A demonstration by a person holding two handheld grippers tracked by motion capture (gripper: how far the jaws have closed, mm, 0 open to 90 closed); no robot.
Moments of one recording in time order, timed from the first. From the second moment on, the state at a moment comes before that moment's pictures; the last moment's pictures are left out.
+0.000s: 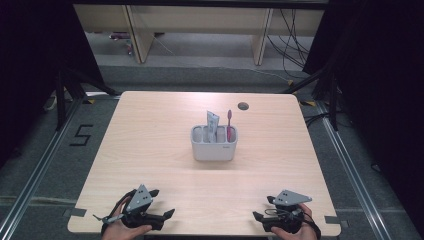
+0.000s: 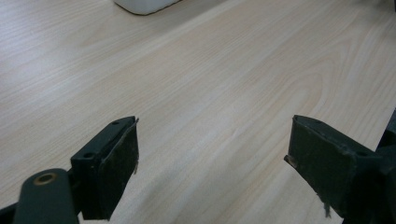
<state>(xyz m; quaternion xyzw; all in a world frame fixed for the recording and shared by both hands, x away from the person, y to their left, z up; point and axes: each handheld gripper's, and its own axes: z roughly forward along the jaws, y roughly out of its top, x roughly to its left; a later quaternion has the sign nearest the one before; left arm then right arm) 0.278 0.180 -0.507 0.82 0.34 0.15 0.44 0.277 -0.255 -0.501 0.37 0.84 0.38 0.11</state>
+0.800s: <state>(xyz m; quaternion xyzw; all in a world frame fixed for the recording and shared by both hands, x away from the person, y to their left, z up) 0.257 0.161 -0.518 0.85 0.30 0.14 0.40 0.275 -0.253 -0.499 0.37 0.84 0.37 0.12</state>
